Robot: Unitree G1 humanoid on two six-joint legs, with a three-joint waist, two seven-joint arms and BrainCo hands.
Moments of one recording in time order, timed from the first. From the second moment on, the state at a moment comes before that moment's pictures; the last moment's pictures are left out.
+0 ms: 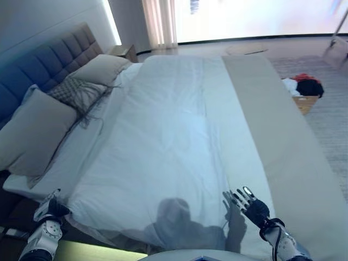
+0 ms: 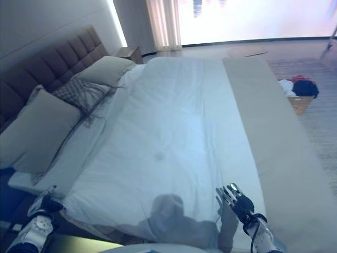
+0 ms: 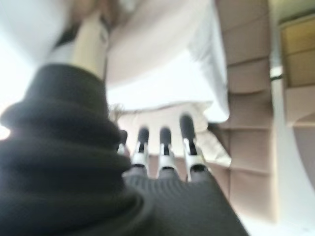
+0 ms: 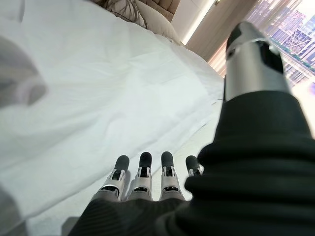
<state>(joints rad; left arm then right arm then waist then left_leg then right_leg) 0.03 0.65 -0.03 0.93 0.34 -0.10 0.18 0.16 -0.40 -0.03 0.57 0.98 0.20 0.25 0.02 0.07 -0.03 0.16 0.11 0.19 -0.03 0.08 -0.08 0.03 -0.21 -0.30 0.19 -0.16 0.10</state>
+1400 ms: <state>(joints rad) -0.31 0.49 -0.62 0.79 0.47 -0.17 0.51 0.09 -0.37 0.09 0.58 1.06 -0.03 0.20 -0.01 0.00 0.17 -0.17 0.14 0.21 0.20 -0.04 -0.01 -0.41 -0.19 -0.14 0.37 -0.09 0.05</state>
